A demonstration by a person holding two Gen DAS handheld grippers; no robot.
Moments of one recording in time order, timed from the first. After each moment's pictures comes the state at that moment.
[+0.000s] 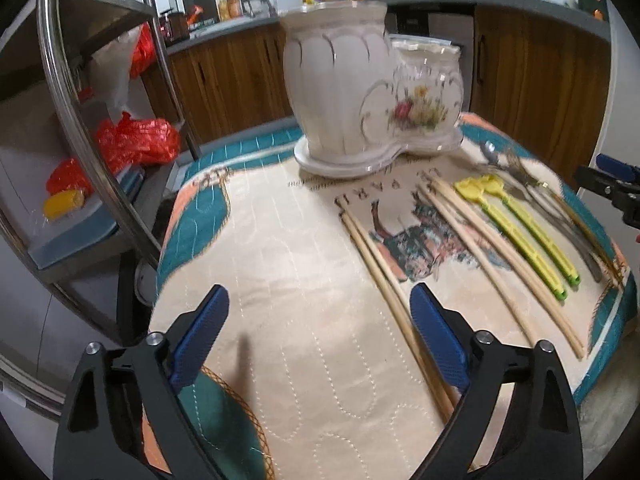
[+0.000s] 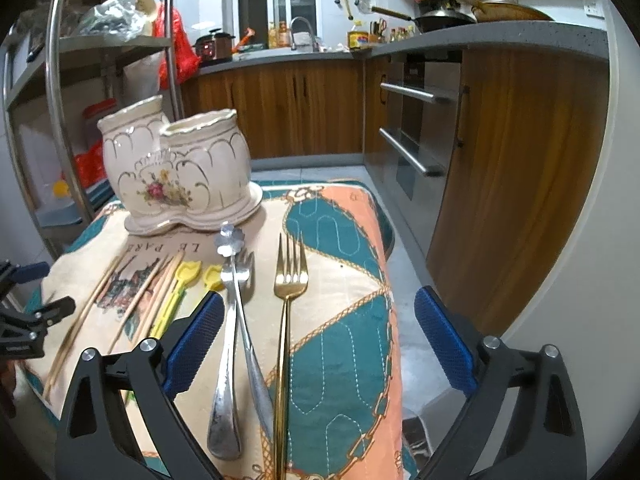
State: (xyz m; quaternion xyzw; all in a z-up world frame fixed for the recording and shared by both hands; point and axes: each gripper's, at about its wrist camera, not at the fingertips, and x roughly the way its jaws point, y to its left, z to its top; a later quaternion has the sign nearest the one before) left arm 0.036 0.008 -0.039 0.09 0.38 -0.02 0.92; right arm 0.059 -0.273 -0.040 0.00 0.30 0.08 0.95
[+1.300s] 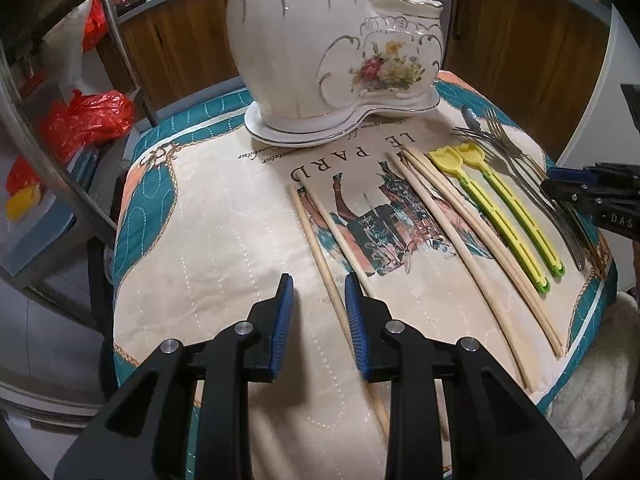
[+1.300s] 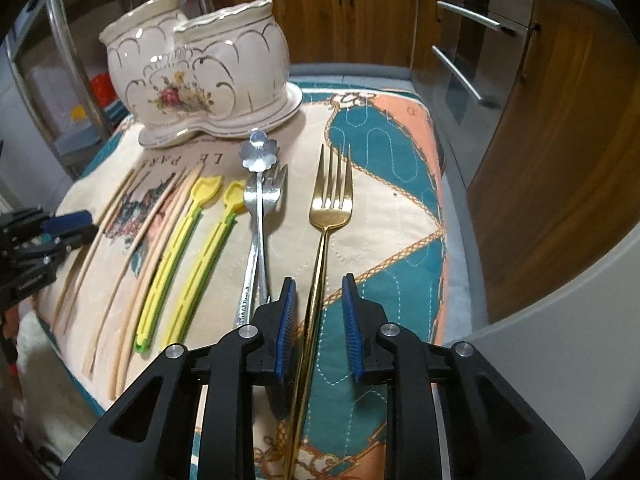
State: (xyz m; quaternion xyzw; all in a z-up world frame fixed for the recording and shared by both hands) left arm 0.071 -0.004 -0.040 0.09 0.47 -0.09 0.87; right arm 0.100 -0.249 -0.053 -0.05 0.47 0.16 0.87
